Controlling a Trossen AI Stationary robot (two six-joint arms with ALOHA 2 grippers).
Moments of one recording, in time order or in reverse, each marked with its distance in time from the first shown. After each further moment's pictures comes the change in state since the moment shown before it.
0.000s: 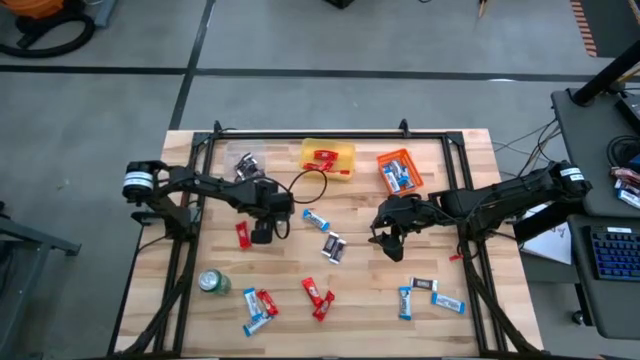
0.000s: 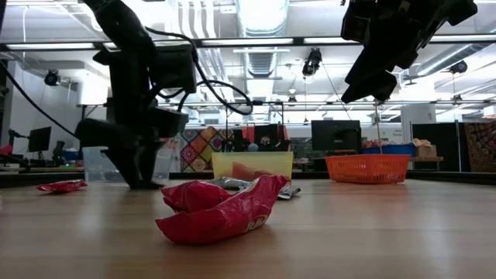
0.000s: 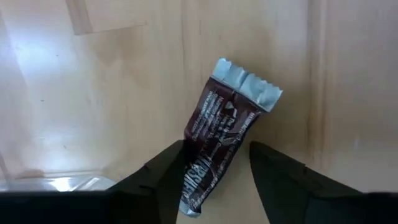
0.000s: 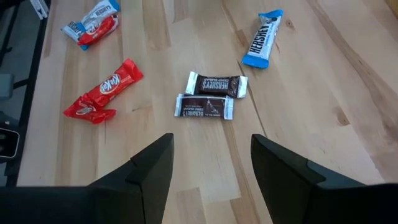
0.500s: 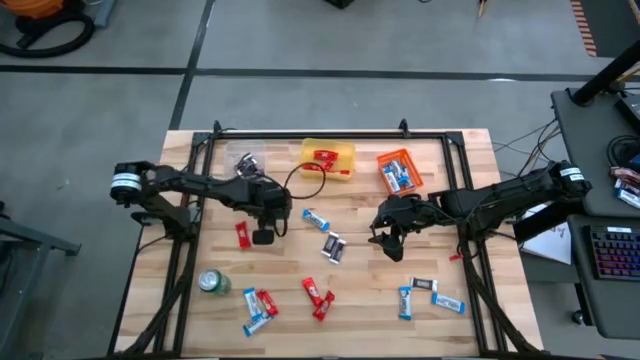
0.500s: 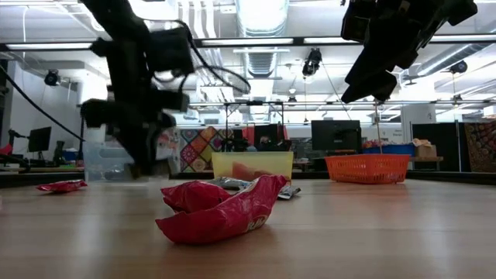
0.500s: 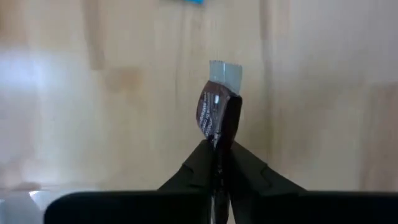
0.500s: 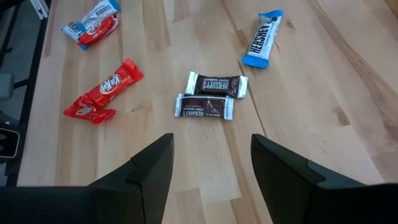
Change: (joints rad) left arm 0.001 -0.137 -0.005 0.022 0.087 -0.052; right arm 0.000 0.000 -0.002 0.002 0.000 0.000
